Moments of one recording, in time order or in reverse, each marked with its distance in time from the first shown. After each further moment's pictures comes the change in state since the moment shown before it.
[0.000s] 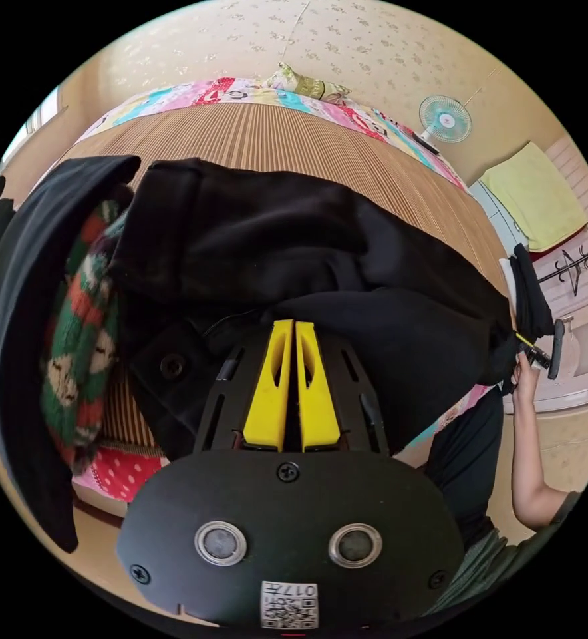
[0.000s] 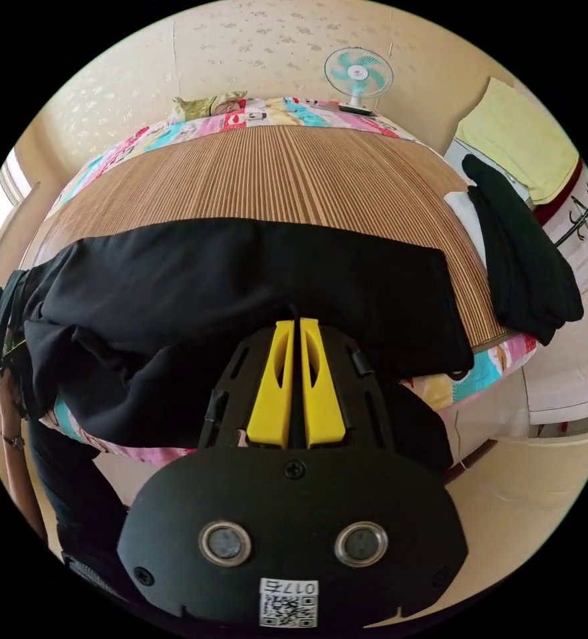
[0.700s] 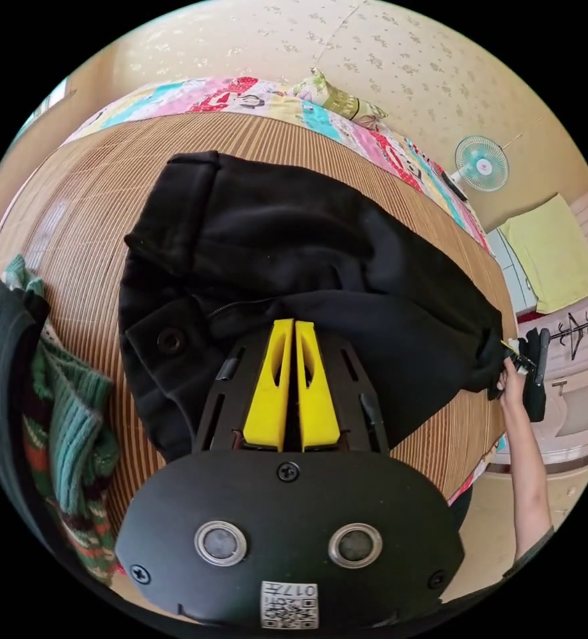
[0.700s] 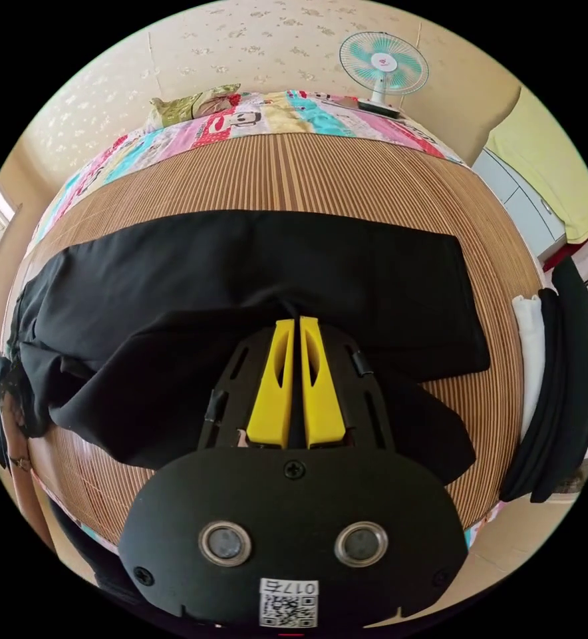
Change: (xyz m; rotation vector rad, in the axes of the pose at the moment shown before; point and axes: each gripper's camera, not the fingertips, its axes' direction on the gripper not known) left arm 0.022 -0.186 0.043 0.053 0.044 -0.137; right arm 0.039 -0.294 -0.002 -0.001 -0.016 -0.040
